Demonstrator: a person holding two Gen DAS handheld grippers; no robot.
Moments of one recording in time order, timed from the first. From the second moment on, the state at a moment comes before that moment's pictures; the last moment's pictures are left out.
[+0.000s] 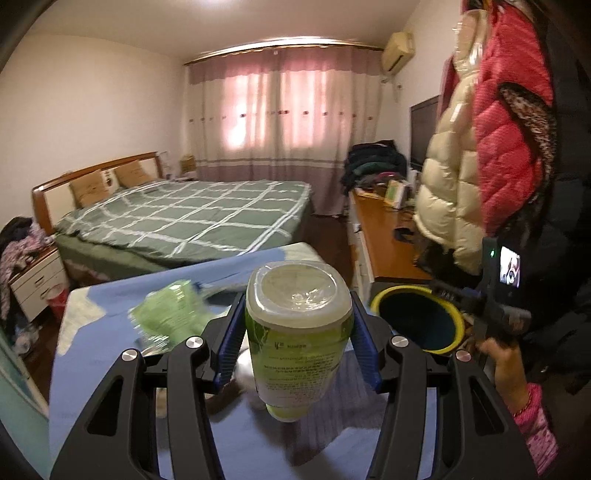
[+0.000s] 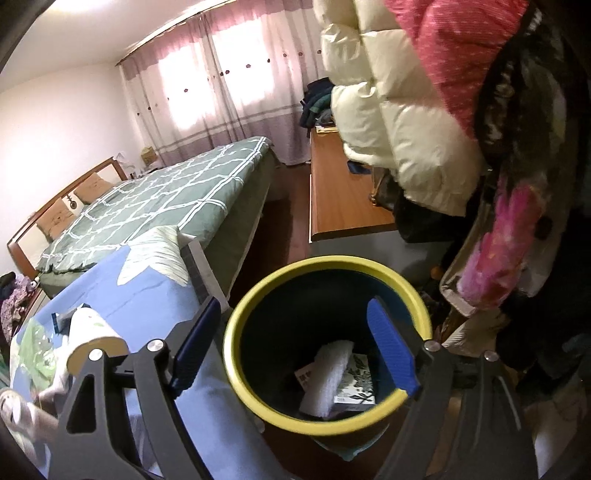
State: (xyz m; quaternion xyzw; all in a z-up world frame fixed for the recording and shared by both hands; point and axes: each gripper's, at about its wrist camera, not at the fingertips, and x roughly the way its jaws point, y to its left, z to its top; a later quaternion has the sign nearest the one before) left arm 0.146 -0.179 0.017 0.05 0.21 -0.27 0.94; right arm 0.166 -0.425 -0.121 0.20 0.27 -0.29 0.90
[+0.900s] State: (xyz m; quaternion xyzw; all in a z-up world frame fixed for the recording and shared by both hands) left arm 0.202 -0.462 -0.036 0.13 0.26 -0.40 0.87; right arm 0.078 -0.500 -0.139 0.23 0.26 -0.34 0.88
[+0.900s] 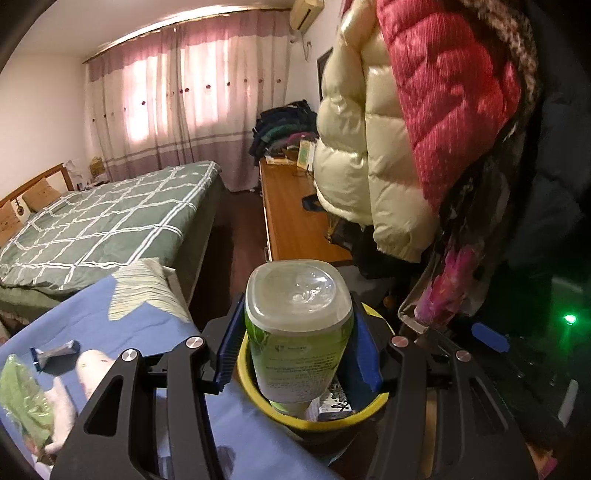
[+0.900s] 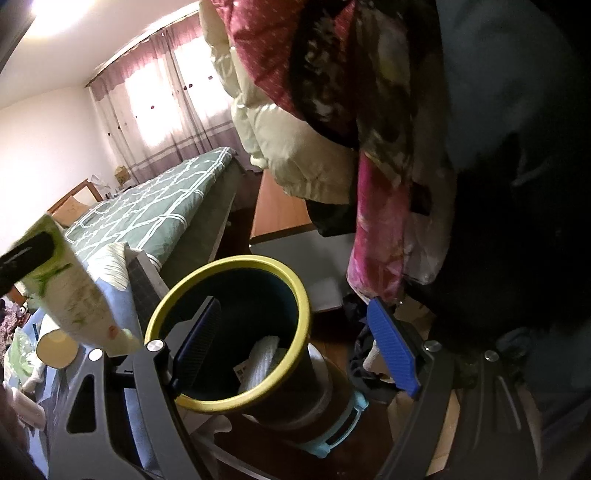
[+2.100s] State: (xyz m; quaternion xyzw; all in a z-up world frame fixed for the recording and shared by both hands) left arm 0.214 -0.134 -0.004 0.01 0.20 -0.13 0.97; right arm 0.150 -0.368 -0.122 0.14 0.31 -0.22 0.91
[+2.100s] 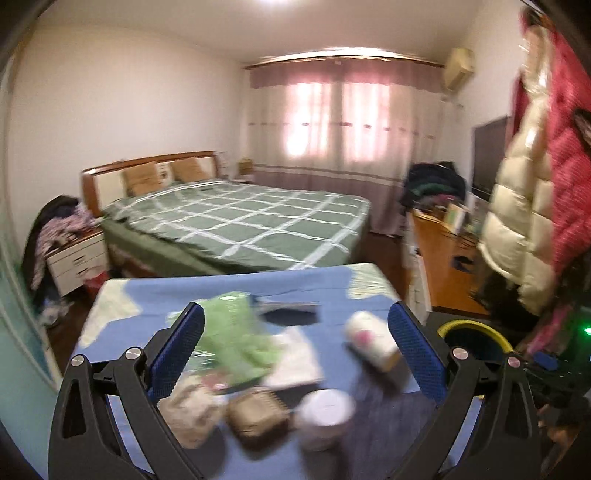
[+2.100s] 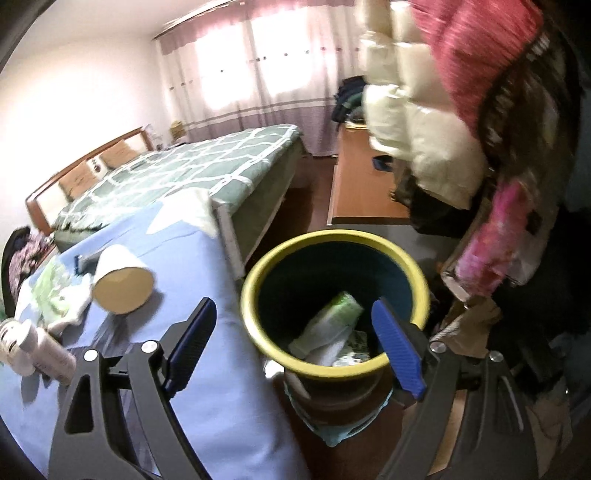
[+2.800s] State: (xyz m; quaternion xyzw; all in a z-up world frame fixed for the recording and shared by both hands) left arm 0.255 0.068 -0.076 -0.09 0.23 0.09 0.97; right arm 0.224 -0.164 -0.109 0.03 0.33 0.02 0.94
